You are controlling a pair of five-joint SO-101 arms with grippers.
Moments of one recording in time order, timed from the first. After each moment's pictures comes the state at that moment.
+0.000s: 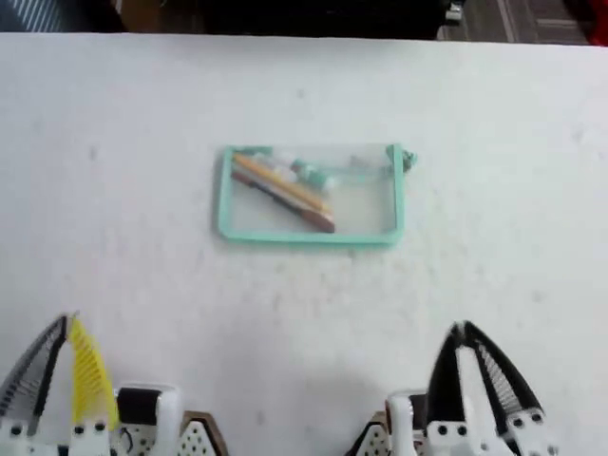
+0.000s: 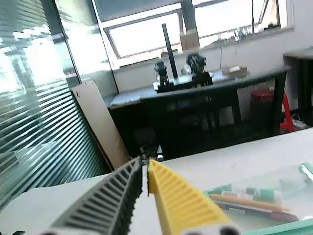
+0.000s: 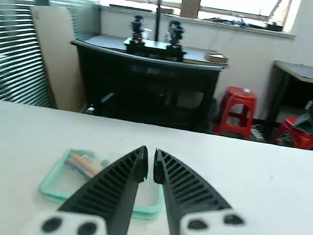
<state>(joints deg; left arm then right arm) -3.6 -104.8 20.5 91.1 -12.7 -6.8 -103.2 21.2 95.3 8.4</state>
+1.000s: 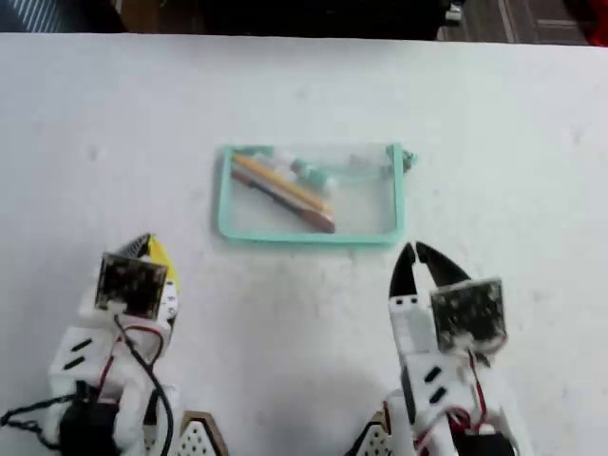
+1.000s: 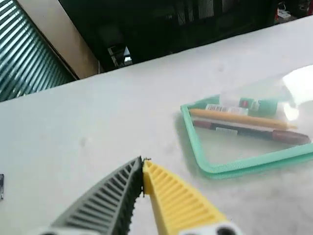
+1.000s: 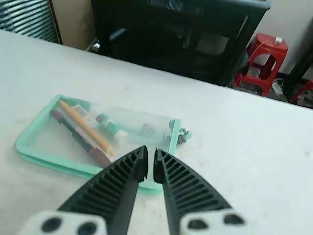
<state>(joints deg) -3.6 -104.7 70.9 67.6 -12.7 -6.2 -103.2 61.9 70.2 13.0</state>
